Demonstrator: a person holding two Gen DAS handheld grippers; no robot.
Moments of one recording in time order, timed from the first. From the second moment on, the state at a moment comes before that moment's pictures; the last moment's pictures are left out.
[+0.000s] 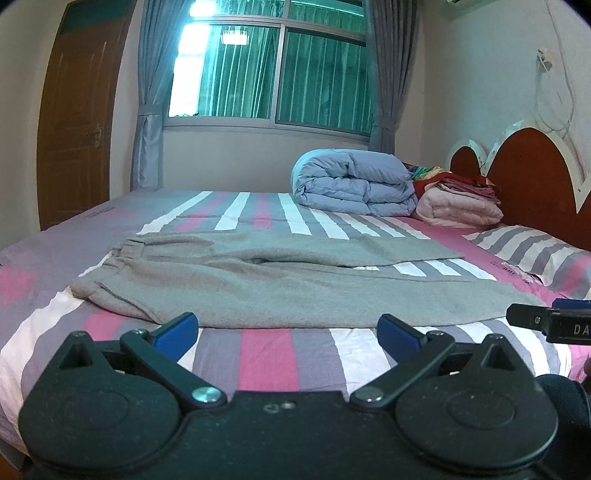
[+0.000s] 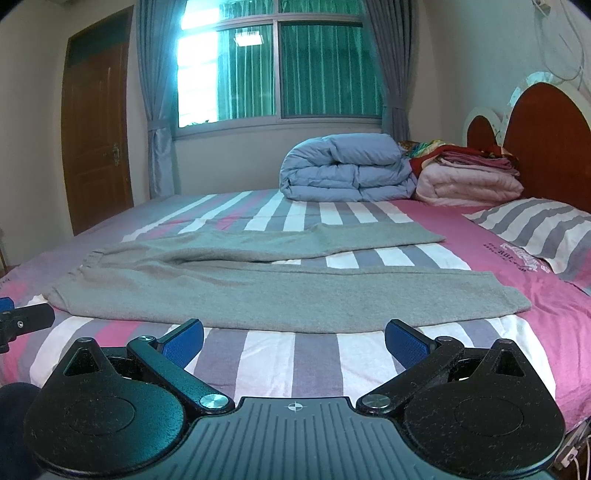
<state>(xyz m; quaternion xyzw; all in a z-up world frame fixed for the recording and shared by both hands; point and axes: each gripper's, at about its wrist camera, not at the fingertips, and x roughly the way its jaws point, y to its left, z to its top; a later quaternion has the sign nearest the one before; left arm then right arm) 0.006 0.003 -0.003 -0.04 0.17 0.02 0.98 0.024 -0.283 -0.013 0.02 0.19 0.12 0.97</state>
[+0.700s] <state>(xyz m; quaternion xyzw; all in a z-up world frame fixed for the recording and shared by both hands) 0.006 0.001 -0.002 -0.03 0.17 0.02 0.98 0.025 -0.282 -0.012 0.02 0.19 0.12 0.97</state>
